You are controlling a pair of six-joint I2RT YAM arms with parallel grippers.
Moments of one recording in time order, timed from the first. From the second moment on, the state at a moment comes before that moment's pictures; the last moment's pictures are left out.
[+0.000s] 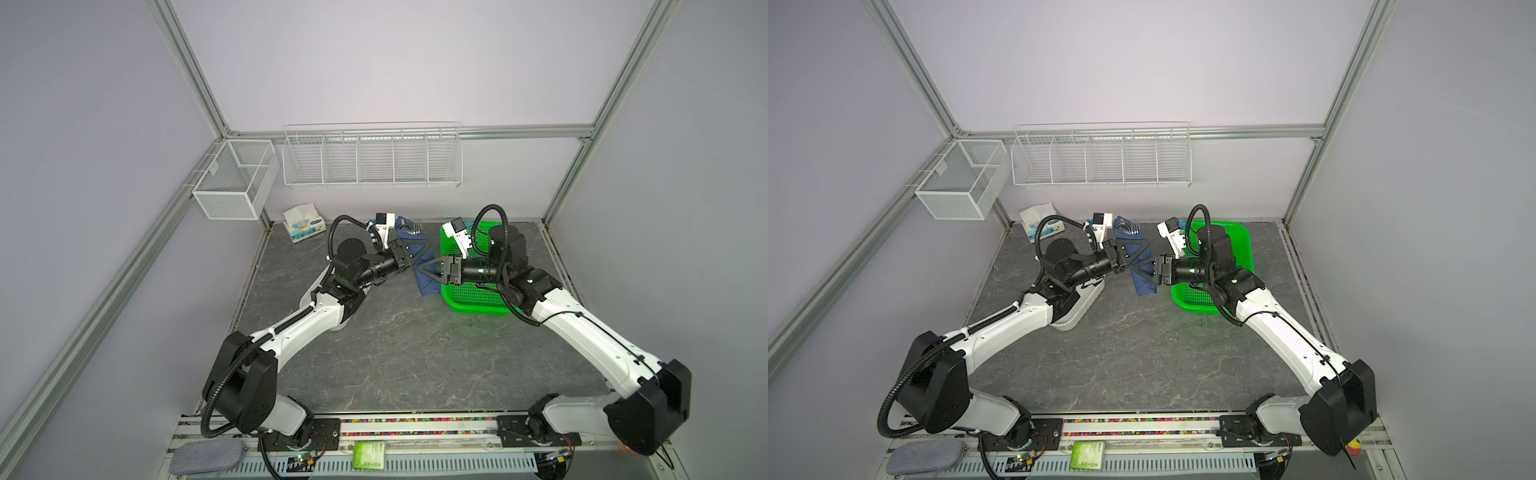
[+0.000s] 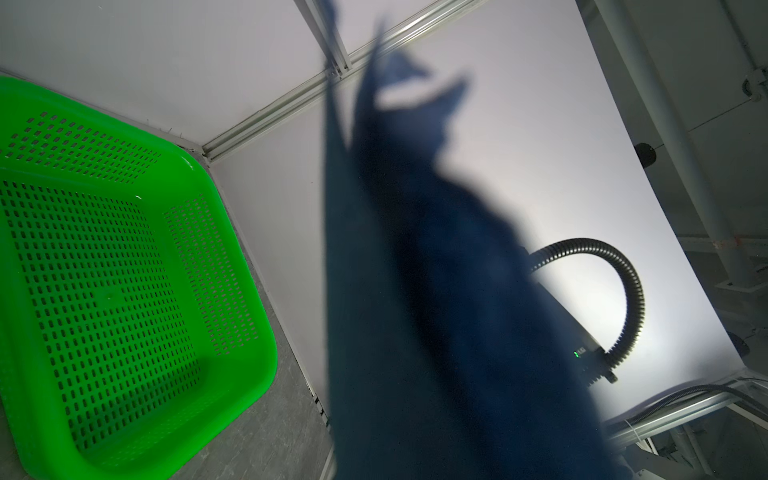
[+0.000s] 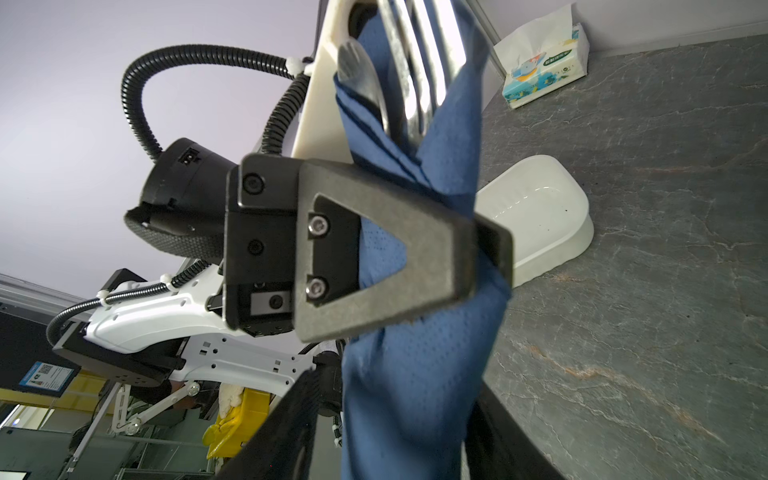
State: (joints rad) left arm -0.62 1.48 1.02 0.63 0.63 -1.18; right arm 0.54 1.33 1.19 -0.19 -0.77 0.60
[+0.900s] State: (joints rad) left arm -0.62 1.48 1.02 0.65 0.63 -1.20; right arm 0.52 1.36 1.17 -0.09 -0.90 0.63
